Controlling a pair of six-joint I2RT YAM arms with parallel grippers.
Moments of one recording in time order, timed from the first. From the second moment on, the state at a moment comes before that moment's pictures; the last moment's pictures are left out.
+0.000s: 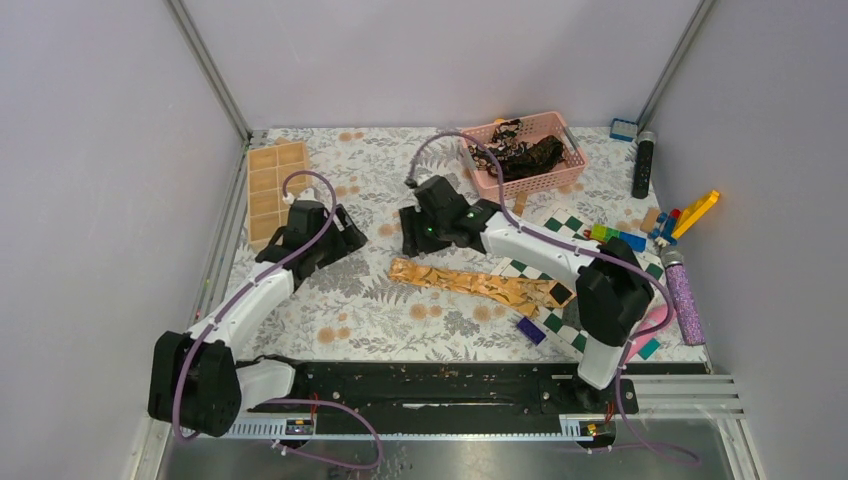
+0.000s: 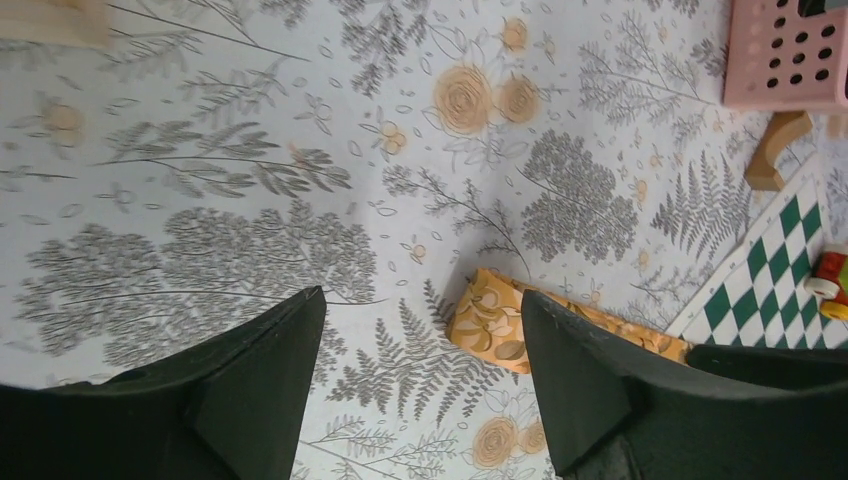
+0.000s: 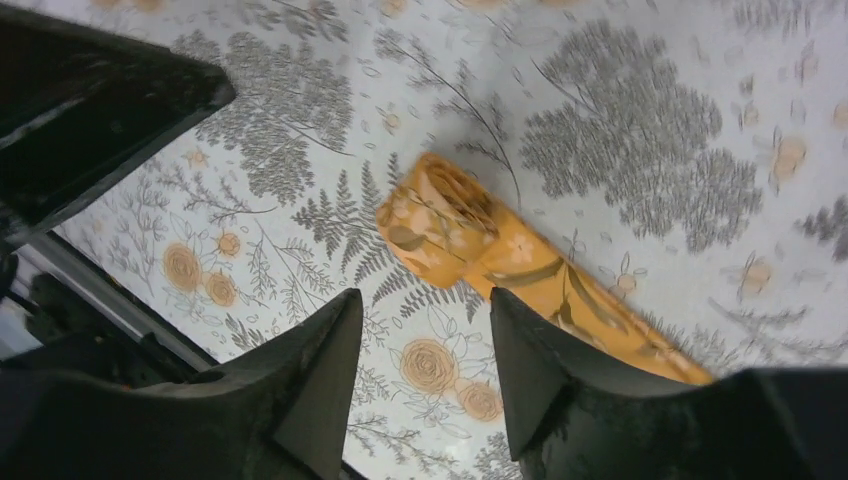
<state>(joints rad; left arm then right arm) -0.24 1.16 0.73 -0.30 0.01 -0.68 0.86 1.82 1.48 -0.49 -0.03 0.37</state>
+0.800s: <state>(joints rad) -0.33 1.30 0.62 -0.03 0.12 -0.73 0.76 1.90 1.21 -0.18 -0.24 0.89</state>
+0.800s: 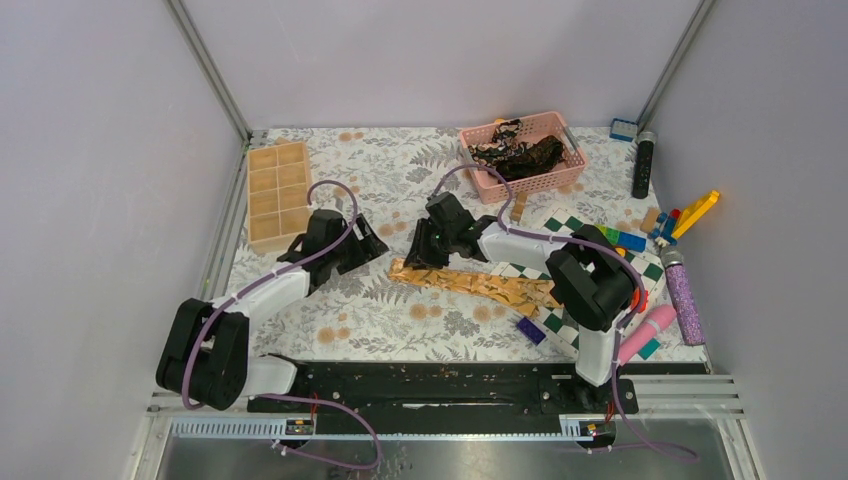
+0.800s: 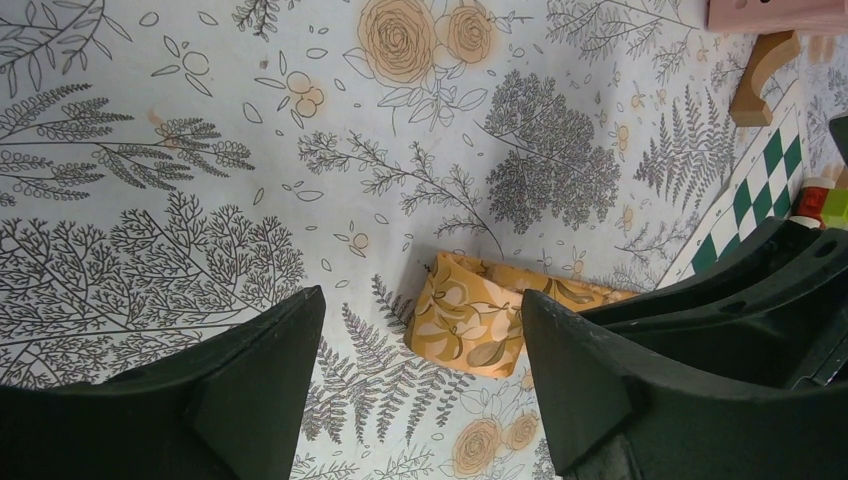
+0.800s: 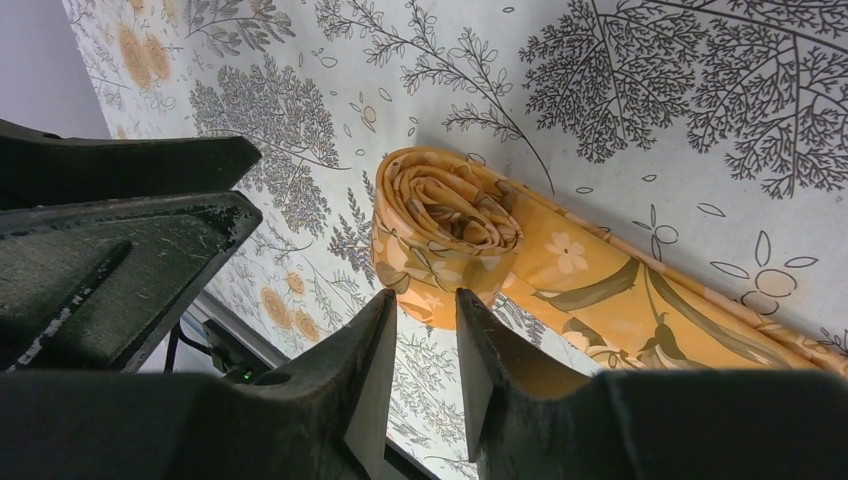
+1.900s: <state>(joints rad) -0.41 1.46 0.56 0.18 0.19 -0.72 0.74 1.97 1.24 -0.25 -0.19 0.88</state>
